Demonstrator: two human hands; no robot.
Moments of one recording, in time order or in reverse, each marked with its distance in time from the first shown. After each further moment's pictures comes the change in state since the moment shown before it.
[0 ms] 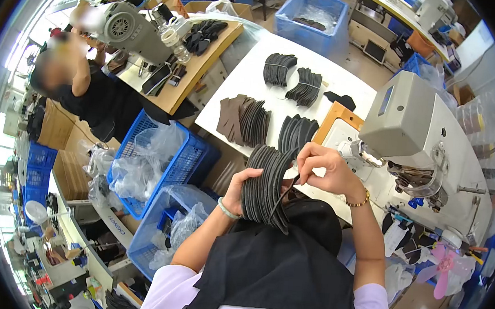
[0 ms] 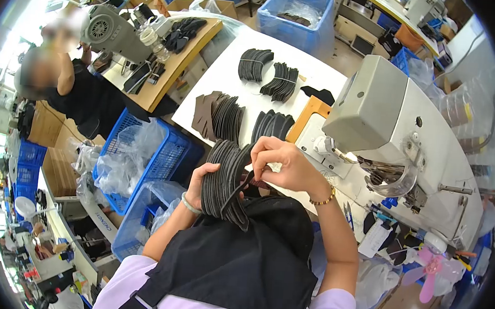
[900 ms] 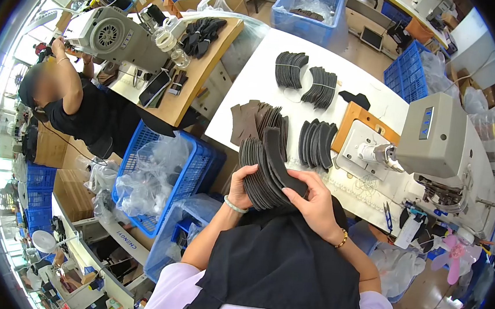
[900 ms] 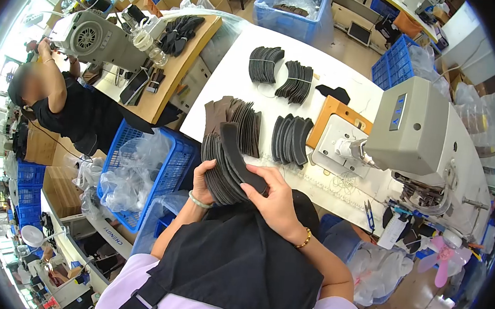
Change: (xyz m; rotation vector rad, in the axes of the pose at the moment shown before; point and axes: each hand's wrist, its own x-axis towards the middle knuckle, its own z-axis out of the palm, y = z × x) left_hand -0.002 0.086 -0.059 -0.031 0.070 0.179; right_hand 0.041 0.028 0.126 0.227 0.649 0.311
